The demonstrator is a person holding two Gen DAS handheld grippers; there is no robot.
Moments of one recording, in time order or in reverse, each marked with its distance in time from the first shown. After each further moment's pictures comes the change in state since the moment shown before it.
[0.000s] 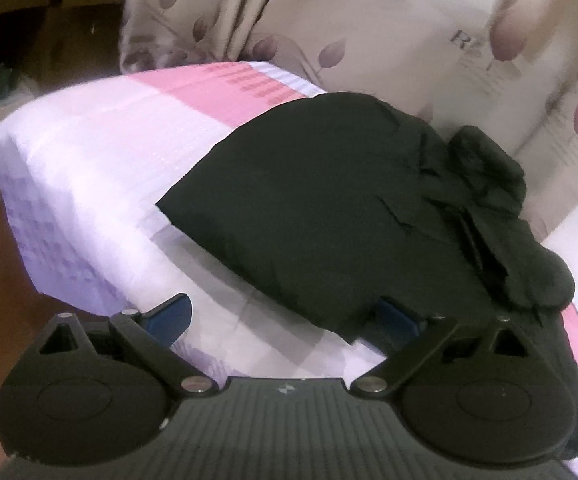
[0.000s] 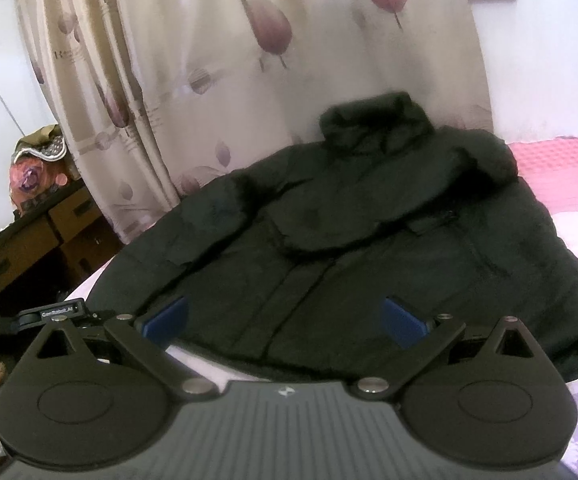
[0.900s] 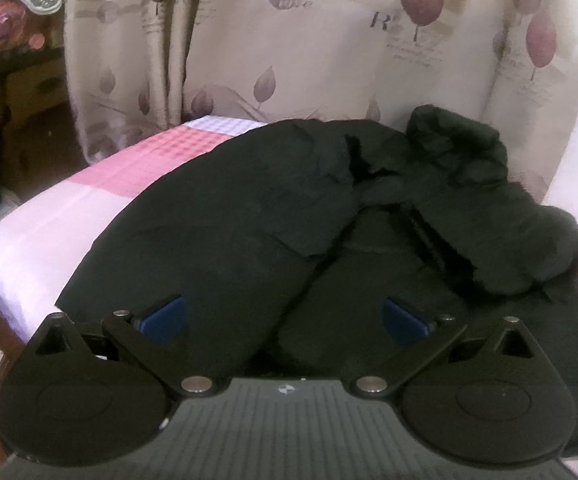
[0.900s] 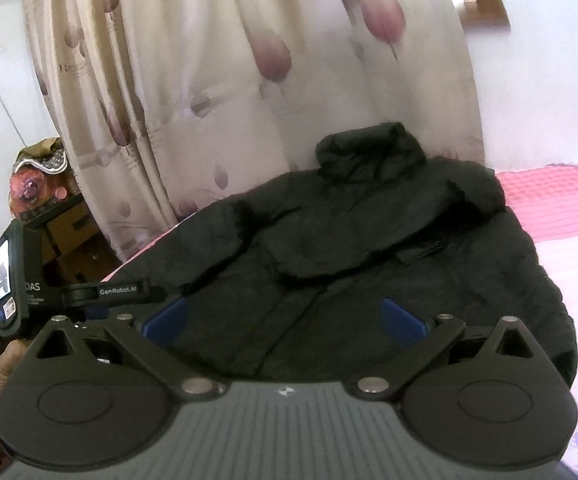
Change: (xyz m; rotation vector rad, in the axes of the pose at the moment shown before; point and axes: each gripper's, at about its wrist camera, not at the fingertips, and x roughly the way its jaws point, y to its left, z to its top) left arm 0.009 -0.113 0.002 0.303 -0.106 0.103; right arm -0.017 0.000 0.003 -0.021 -0.071 -0.015
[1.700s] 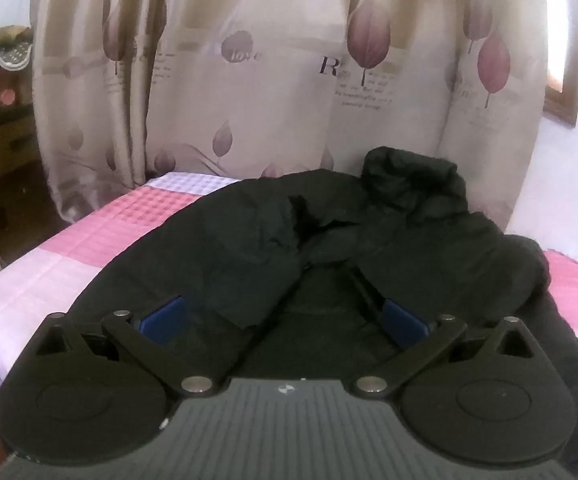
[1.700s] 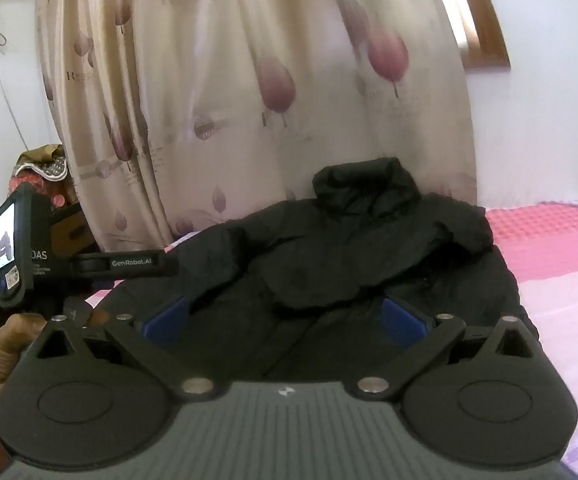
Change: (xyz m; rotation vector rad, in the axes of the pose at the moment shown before) left arm -0.032 -0.041 0.039 0.076 -0.114 -0.067; right arm -0.014 0.004 0.002 -0.061 -0.088 -0.028
